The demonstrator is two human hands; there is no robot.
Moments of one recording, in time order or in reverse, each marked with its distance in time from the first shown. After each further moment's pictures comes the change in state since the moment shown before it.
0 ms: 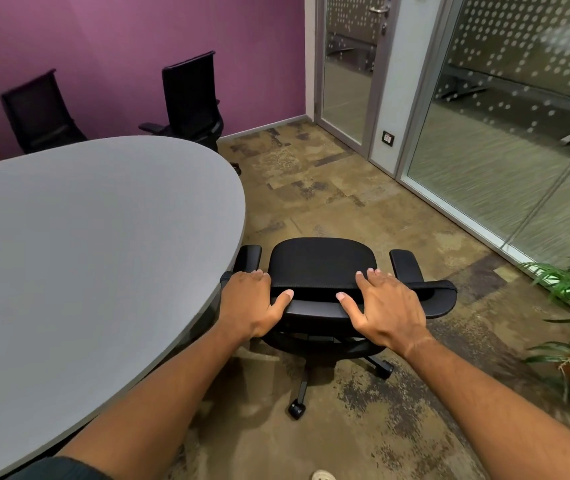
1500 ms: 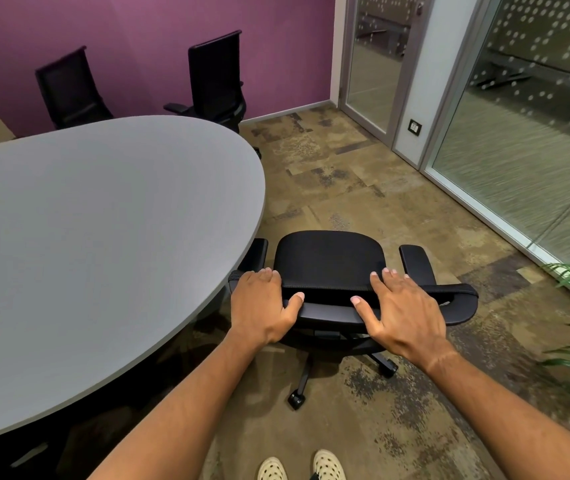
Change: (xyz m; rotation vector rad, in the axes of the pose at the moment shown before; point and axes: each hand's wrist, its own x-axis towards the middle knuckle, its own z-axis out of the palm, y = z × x) left_hand -0.050 0.014 -0.005 -0.092 0.019 -0.128; right_hand -0.033 -0.007 0.004 0.007 0.013 -0.063
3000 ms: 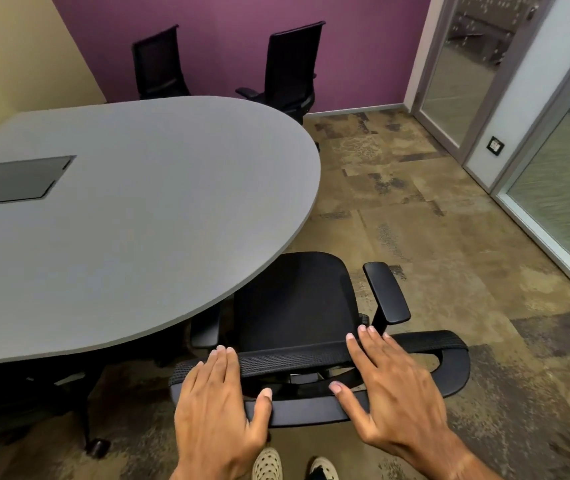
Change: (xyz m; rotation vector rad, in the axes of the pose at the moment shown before) left_hand -0.171 0.014 -0.049 0.095 -0.172 -0.530; right_hand -0.054 -0.051 0.013 0.077 0.078 -0.462
